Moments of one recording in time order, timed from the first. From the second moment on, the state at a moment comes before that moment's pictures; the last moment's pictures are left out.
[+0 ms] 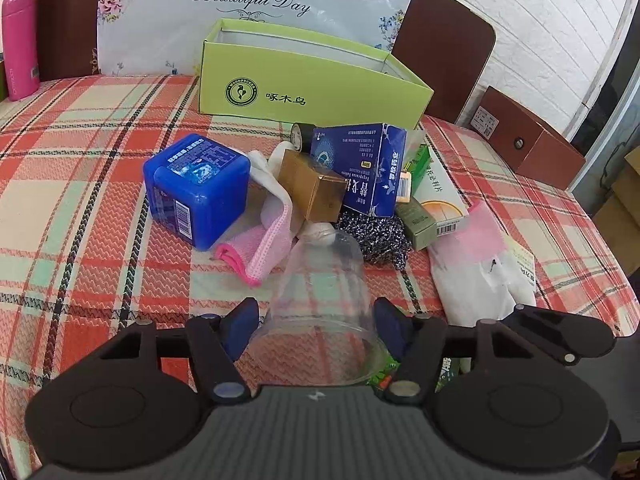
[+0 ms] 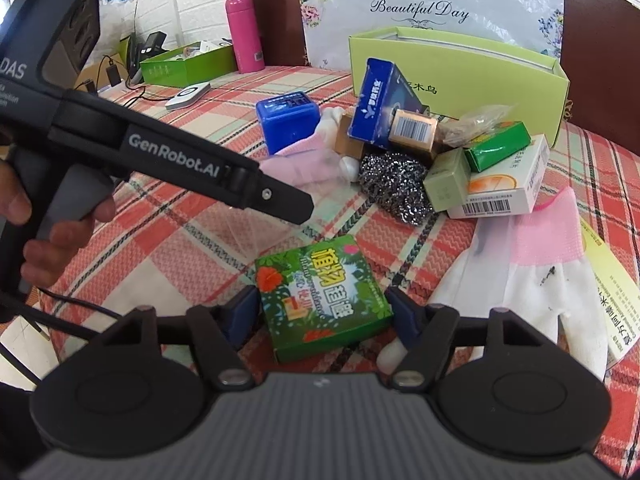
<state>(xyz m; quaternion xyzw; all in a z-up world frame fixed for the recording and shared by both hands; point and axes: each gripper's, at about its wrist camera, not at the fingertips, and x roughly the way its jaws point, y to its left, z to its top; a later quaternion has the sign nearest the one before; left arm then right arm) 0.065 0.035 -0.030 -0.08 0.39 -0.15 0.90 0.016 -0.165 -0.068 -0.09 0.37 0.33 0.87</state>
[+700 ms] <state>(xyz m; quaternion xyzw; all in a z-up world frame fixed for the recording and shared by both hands) 0.067 0.054 0.065 -0.09 0.26 -0.19 0.94 0.031 -0.219 0.002 -0.01 0.29 0.32 0.90</state>
